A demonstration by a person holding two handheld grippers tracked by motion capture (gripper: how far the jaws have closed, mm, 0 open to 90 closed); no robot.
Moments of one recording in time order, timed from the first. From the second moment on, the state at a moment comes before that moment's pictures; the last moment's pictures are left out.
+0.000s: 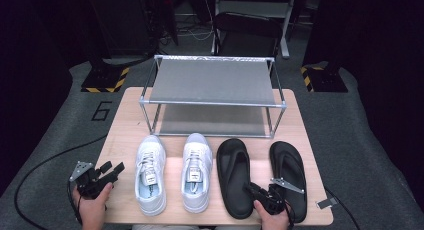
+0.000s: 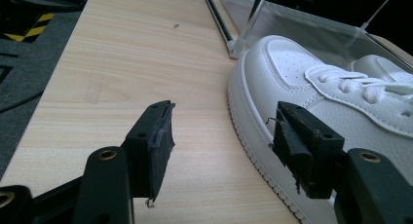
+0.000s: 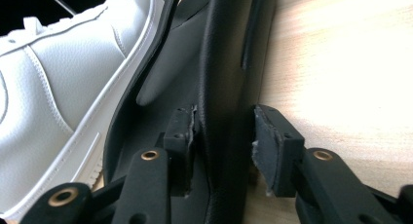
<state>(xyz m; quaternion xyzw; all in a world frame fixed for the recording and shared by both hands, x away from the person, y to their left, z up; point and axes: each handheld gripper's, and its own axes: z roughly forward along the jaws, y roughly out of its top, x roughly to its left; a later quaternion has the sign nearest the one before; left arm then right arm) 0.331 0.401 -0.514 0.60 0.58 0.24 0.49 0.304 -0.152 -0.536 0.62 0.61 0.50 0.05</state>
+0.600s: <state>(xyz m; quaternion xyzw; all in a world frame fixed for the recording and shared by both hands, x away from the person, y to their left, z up) 0.331 0.402 -0.515 0.59 0.59 0.24 0.50 0.301 -0.152 -0.533 0.62 0.58 0.52 0.05</state>
